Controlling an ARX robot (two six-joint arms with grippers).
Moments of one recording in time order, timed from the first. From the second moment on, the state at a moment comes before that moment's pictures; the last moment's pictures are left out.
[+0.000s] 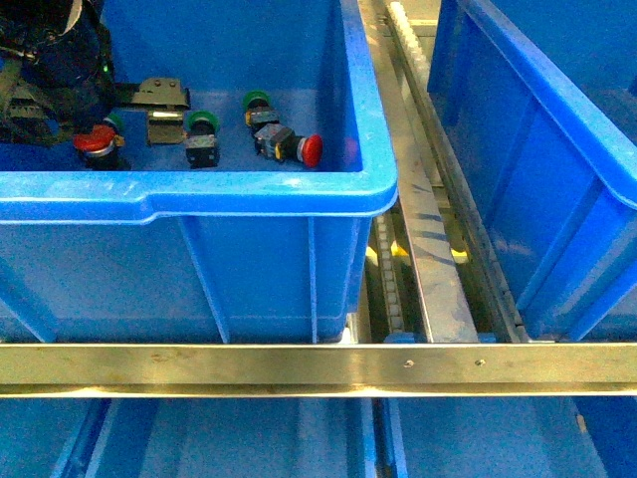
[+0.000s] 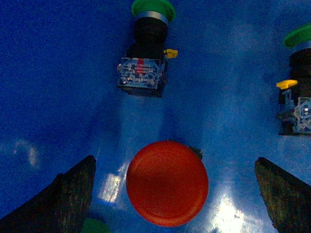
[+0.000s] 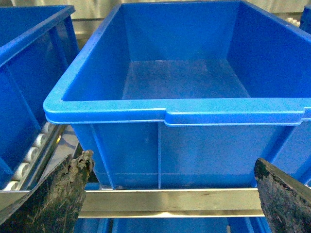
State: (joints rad) left arm -0.19 2.07 1.57 -0.22 -0.42 -0.25; right arm 0.00 0.00 0.03 0.00 0.00 0.00
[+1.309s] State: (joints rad) left arm -0.20 2.01 1.53 -0.10 -0.33 -0.27; right arm 0.00 0.00 0.03 0.00 0.00 0.00
